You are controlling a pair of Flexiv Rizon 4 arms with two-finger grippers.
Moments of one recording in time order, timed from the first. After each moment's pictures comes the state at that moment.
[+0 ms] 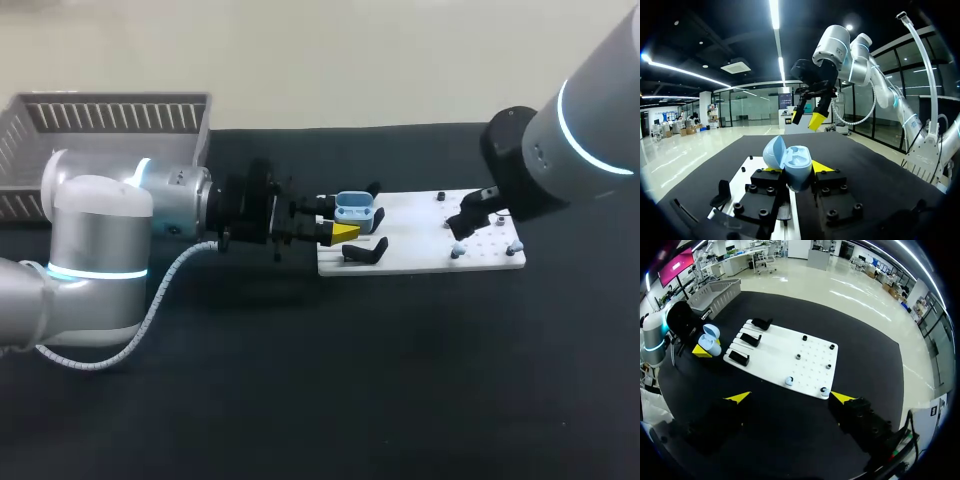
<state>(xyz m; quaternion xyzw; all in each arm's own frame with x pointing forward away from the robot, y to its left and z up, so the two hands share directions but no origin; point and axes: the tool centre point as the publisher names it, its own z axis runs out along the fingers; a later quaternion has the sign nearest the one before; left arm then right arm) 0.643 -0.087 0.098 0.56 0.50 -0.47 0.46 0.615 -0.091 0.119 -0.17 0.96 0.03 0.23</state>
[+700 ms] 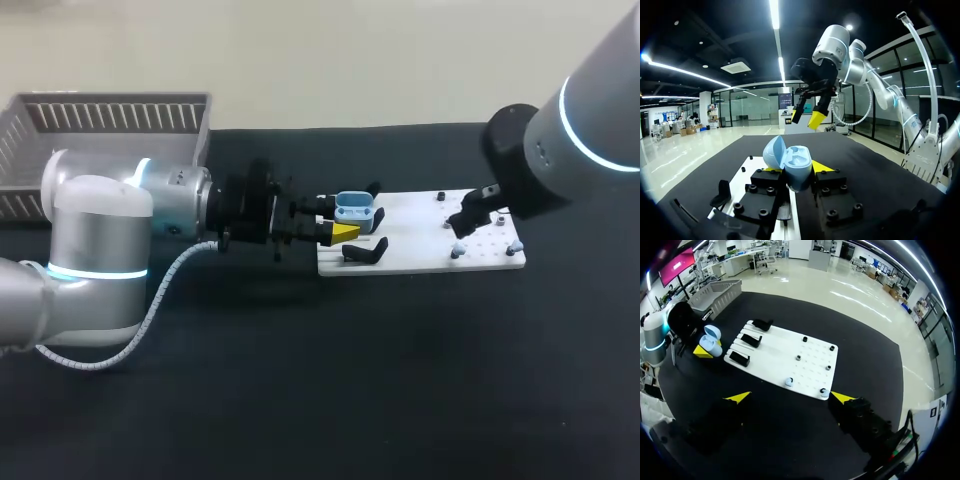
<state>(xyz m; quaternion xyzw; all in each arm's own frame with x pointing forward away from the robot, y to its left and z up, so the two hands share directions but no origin) 0.643 -0.087 0.098 0.56 0.50 -0.47 0.46 0.616 -0.094 0.122 -0.18 0.96 0.03 0.23</state>
